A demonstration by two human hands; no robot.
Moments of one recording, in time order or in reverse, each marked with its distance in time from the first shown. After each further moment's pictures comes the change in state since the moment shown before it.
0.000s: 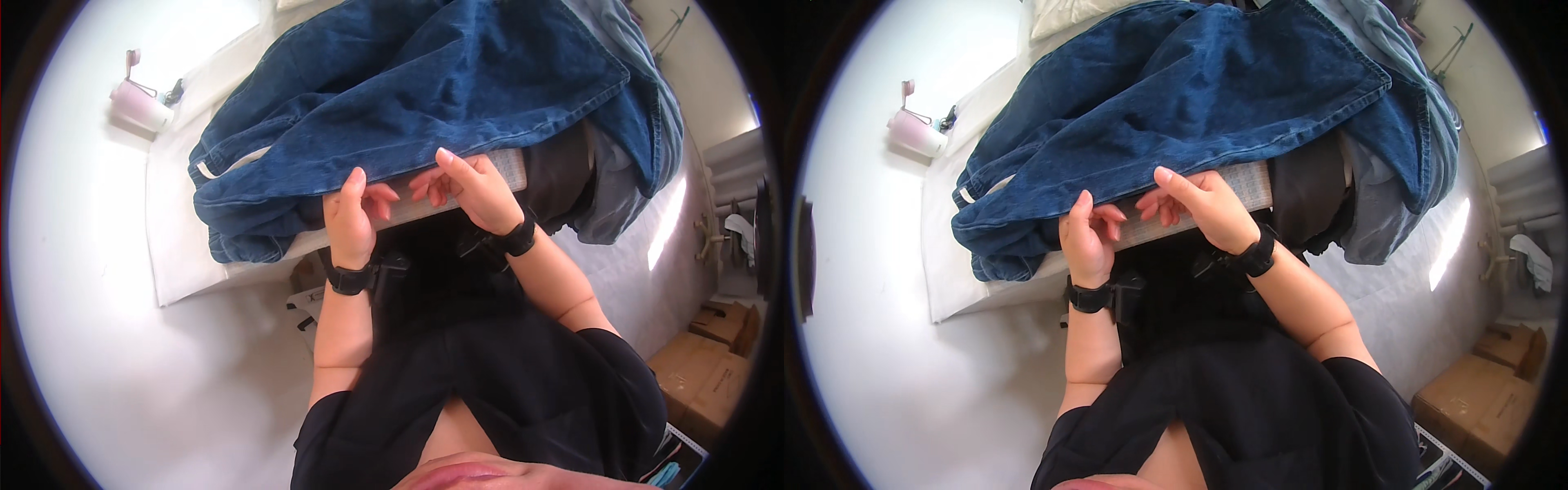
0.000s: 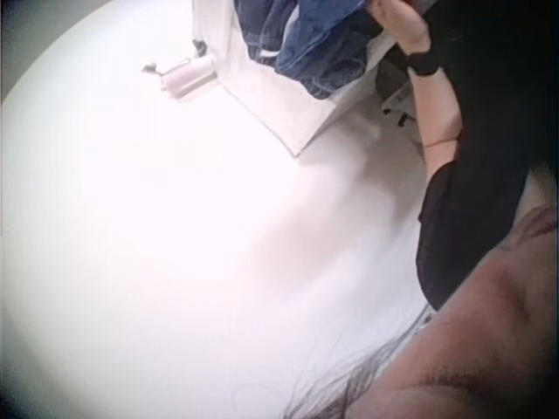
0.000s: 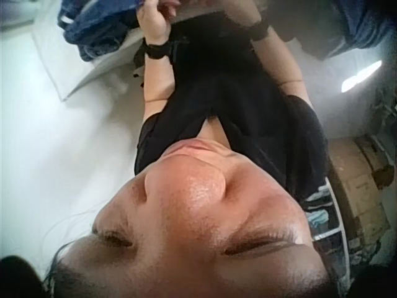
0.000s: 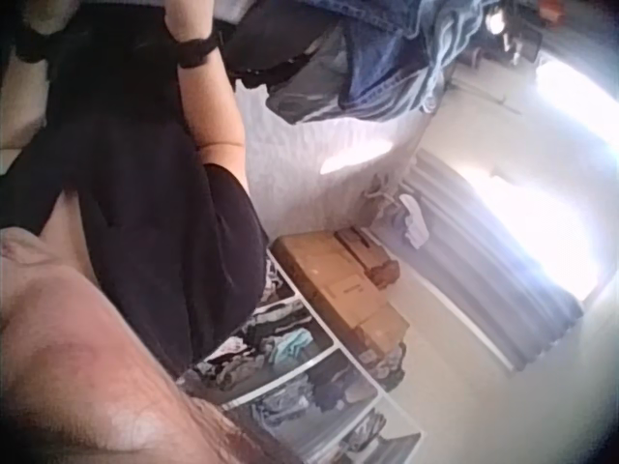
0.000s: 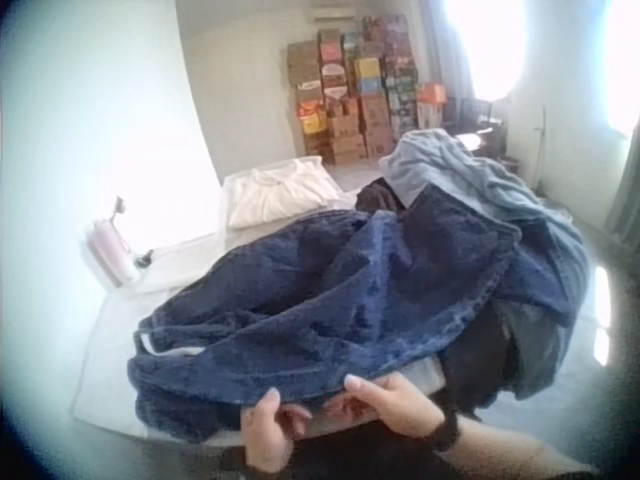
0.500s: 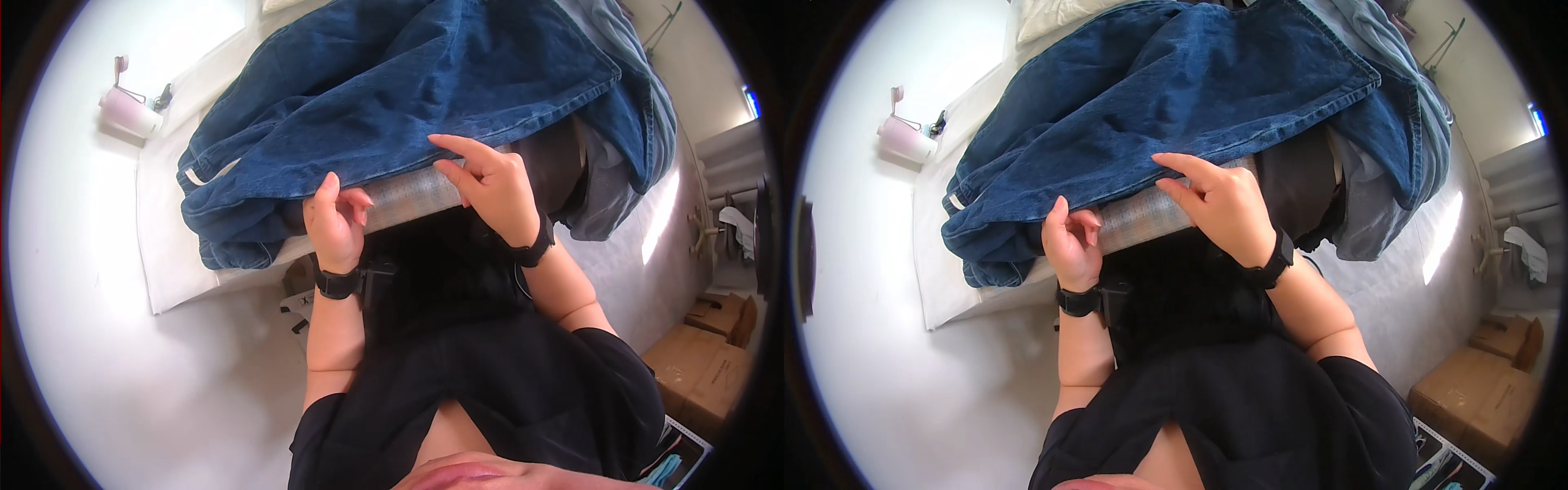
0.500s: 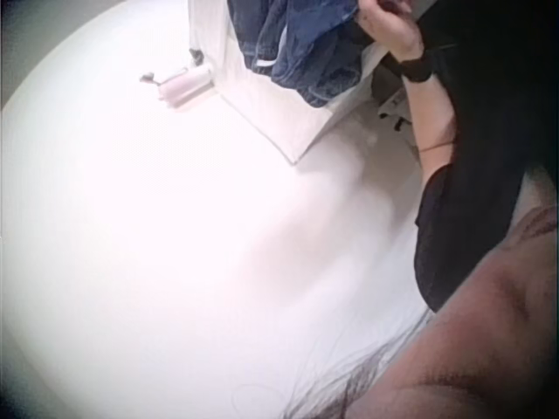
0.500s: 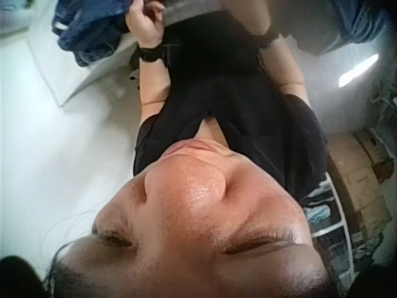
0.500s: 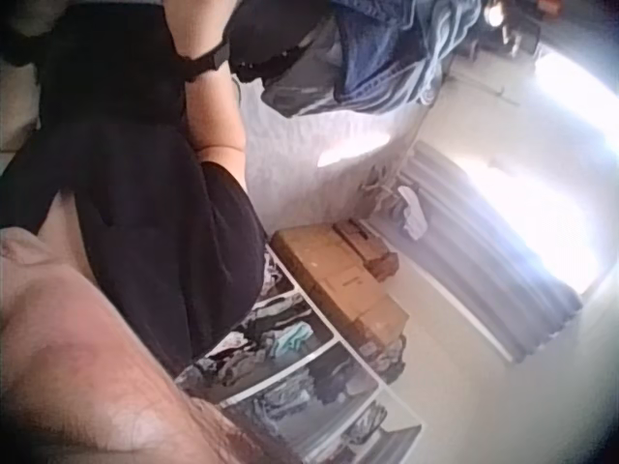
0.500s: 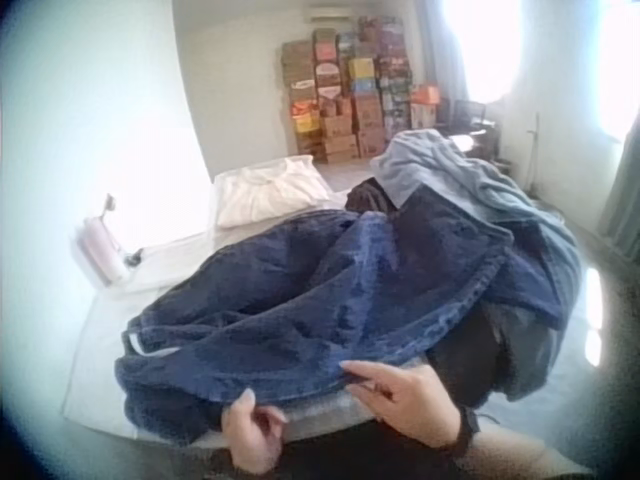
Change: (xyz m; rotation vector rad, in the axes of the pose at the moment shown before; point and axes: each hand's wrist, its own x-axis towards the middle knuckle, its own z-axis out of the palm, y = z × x) left_hand 0.005 -0.002 -0.003 -0.178 0.107 0.049; right_hand -0.019 -0.027 -0.002 -0.835 0.319 -0.366
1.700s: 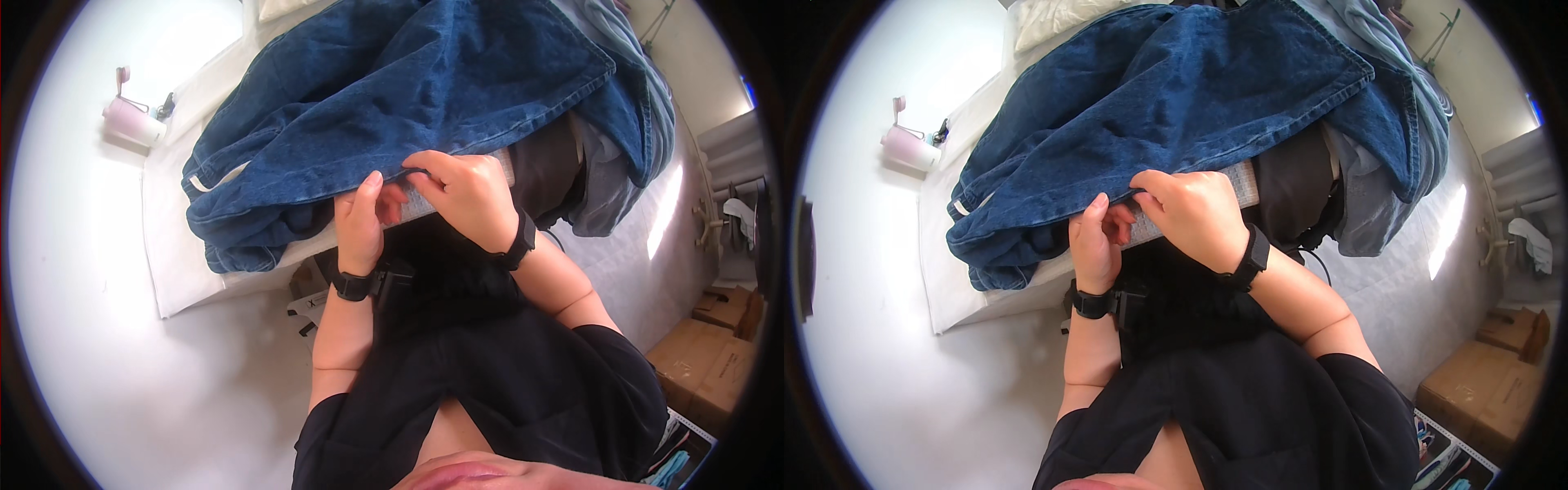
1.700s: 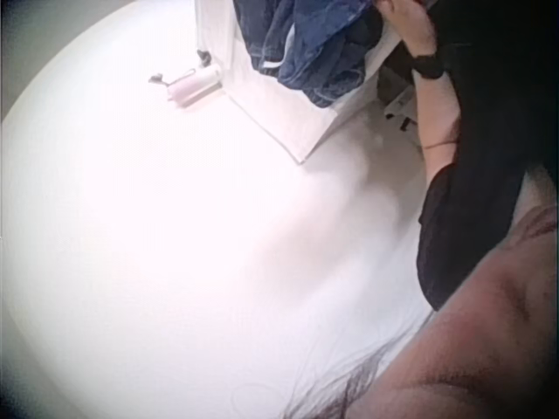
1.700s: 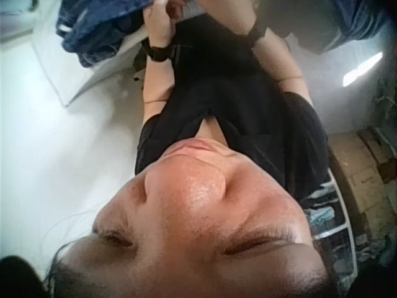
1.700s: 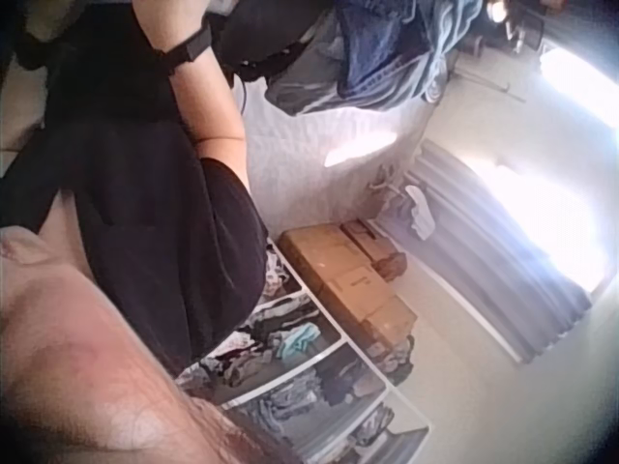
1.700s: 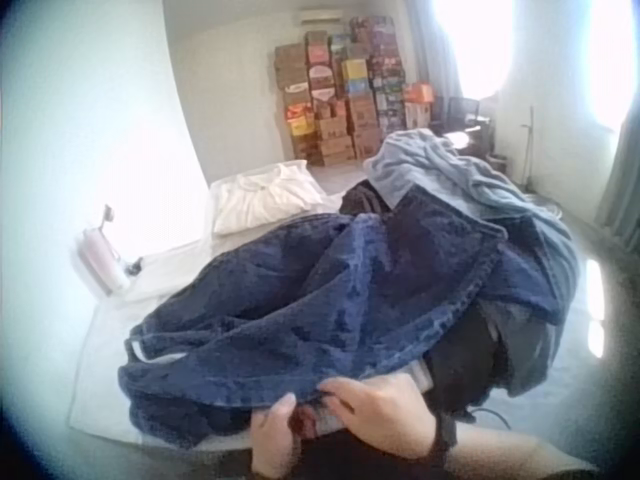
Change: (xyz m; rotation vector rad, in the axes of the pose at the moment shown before) left_hand -0.008 0.000 0.025 0.151 -0.174 -0.175; right_hand 0.003 -0.007 0.018 -0.290 0.055 -0.290
